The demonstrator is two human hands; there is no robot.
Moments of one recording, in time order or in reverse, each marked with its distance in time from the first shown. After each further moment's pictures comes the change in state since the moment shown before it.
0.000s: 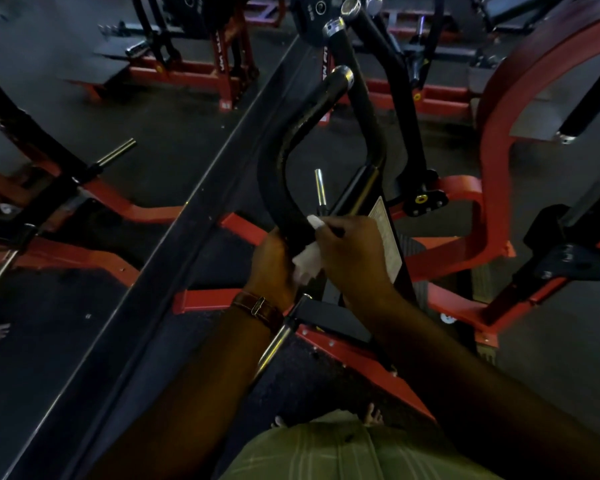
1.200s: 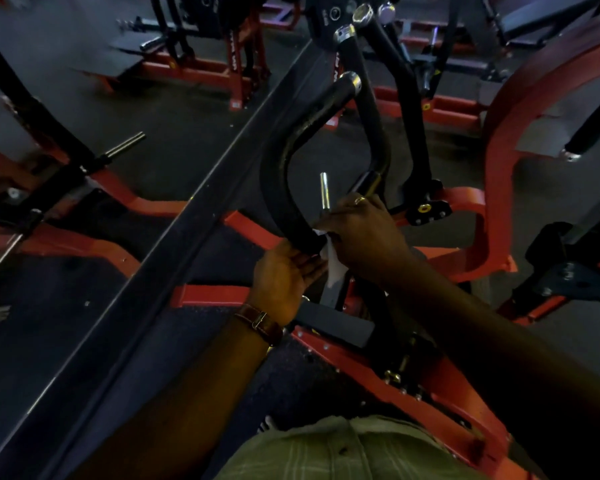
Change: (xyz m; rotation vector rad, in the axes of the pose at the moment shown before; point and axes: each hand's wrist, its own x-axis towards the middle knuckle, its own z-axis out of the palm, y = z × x) left_hand -0.005 -0.021 0.005 -0.207 0.027 -0.036; right_hand 0.058 0.040 -0.029 -0.853 -0.173 -0.836
